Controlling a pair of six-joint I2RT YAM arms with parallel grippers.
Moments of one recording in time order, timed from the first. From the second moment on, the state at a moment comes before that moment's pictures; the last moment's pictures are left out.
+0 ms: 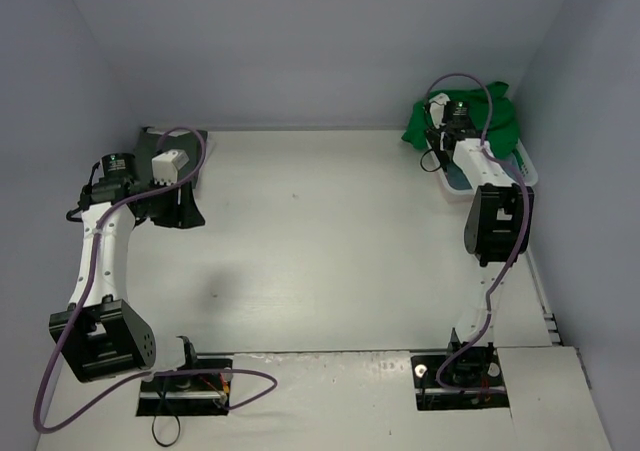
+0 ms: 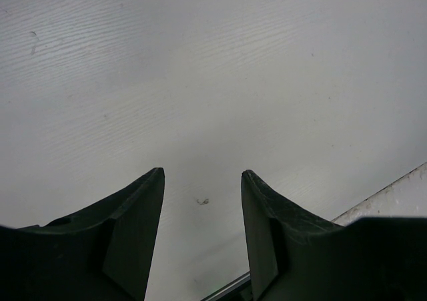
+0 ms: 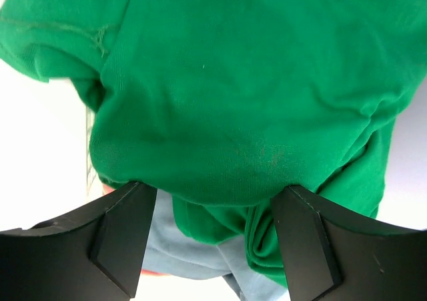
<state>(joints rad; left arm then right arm) 0.24 1.33 1.27 -1.00 0.62 0.32 -0.01 2.13 1.76 -0.34 0.27 -0.56</state>
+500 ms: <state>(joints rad) 0.24 1.33 1.27 -1.00 0.62 0.32 -0.01 2.14 1.77 -0.30 0.33 -0.57</state>
